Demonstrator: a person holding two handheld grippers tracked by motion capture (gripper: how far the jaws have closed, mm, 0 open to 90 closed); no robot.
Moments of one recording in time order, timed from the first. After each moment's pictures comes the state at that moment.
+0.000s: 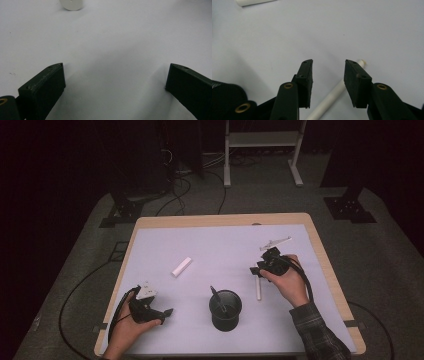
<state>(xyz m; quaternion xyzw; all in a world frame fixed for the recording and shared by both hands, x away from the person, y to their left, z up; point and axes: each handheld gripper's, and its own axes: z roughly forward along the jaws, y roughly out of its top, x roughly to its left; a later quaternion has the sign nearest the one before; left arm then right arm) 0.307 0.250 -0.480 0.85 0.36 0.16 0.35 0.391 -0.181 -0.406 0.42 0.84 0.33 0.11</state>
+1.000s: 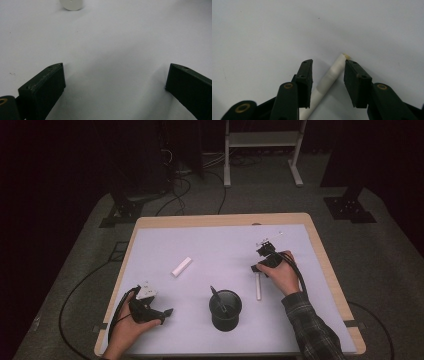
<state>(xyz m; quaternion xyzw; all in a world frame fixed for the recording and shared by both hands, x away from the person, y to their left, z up) 0.307 0.250 -0.480 0.85 0.36 0.16 0.35 0.437 -0.178 -0.440 0.48 0.83 0.26 0.08</state>
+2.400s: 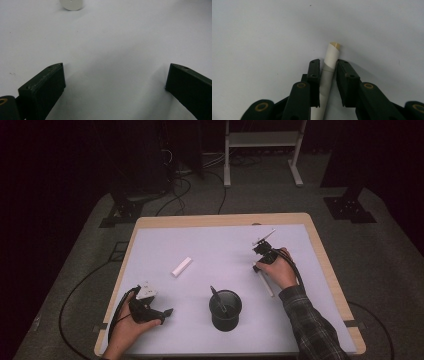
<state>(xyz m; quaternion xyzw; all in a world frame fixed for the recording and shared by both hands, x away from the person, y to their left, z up) 0.307 0.250 -0.480 0.85 0.36 0.16 0.35 0.455 -0.171 -0.445 0.48 0.85 0.19 0.06</state>
